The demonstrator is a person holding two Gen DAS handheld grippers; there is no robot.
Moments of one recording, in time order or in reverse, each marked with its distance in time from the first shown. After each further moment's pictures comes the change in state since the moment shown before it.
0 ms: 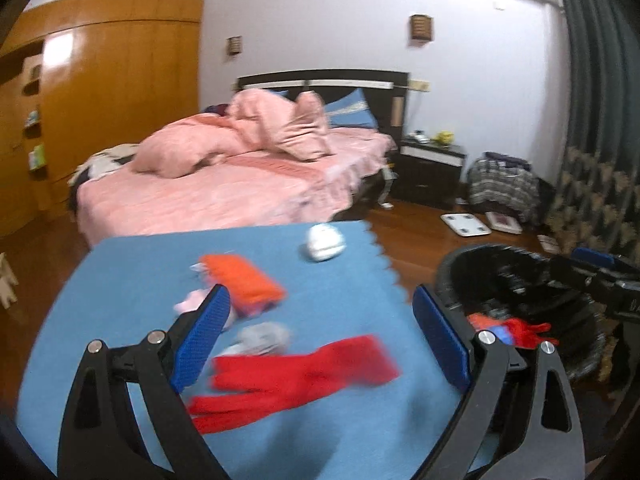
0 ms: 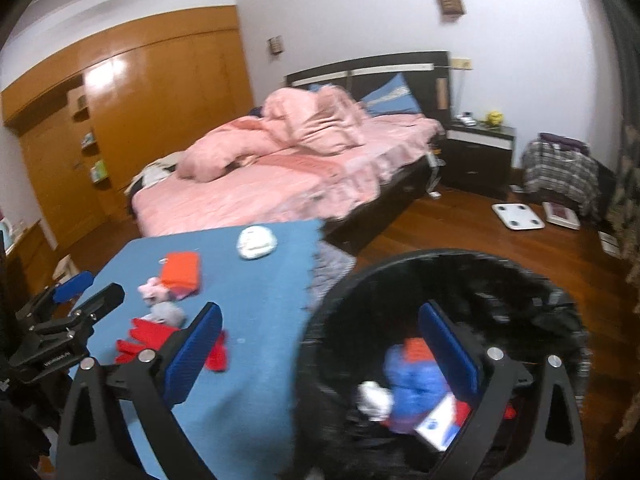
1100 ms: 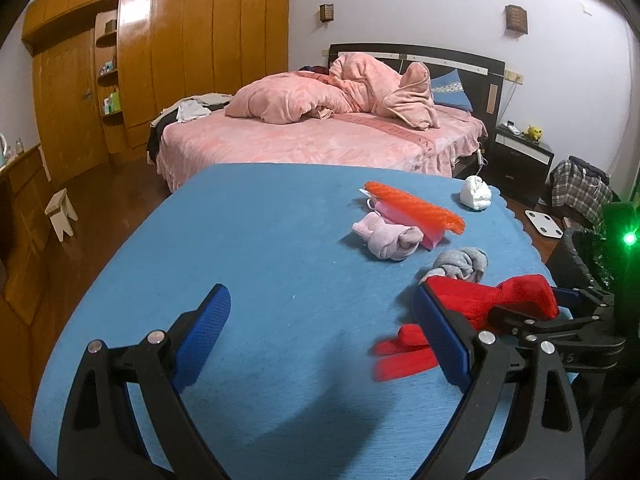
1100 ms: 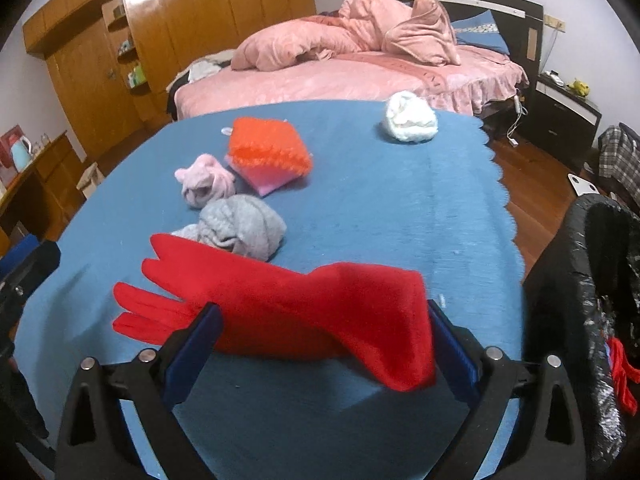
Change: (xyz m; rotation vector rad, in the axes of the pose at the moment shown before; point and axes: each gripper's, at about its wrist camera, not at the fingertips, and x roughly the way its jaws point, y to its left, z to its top) left arm -0.014 0.131 -0.058 -0.154 0.100 0.249; right arm 0.153 0.144 -0.069 -0.159 0.324 0.116
